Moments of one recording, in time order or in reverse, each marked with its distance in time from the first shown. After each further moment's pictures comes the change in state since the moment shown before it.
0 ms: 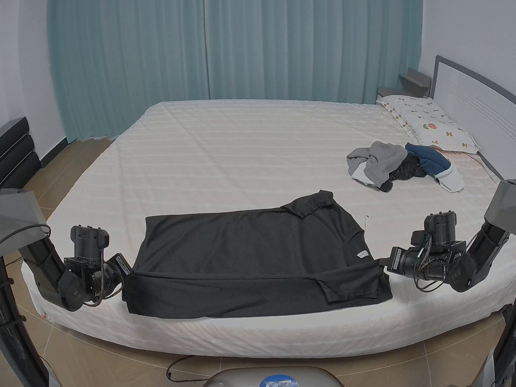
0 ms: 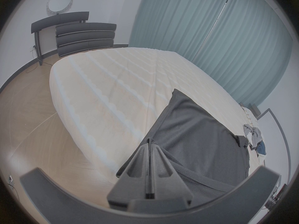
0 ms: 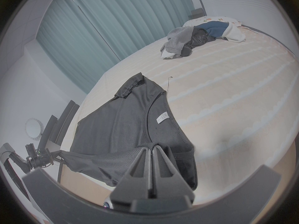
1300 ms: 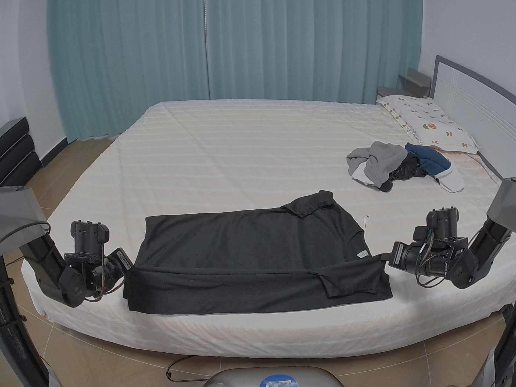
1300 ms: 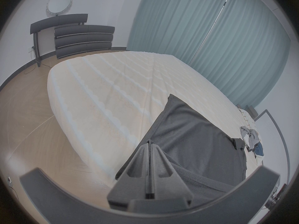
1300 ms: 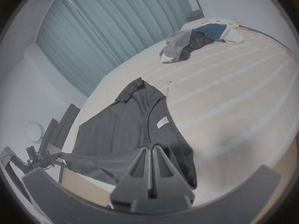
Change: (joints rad) left arm -0.006 0.035 -0.059 0.004 -0.008 0.006; right arm -0.012 0.022 -0.051 0.007 -0.002 0.008
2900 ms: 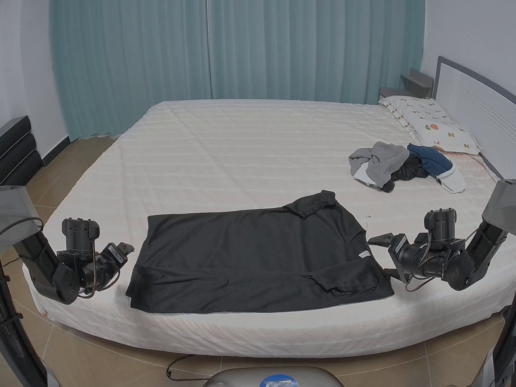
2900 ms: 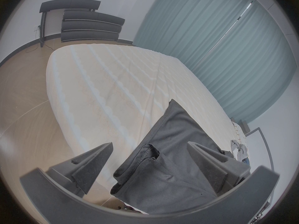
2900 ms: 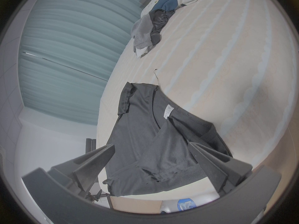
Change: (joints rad) left arm 0.049 -0.033 0.019 -0.017 -0.109 -0.119; right arm 0.002 0.006 0.036 -0.083 0.074 0.534
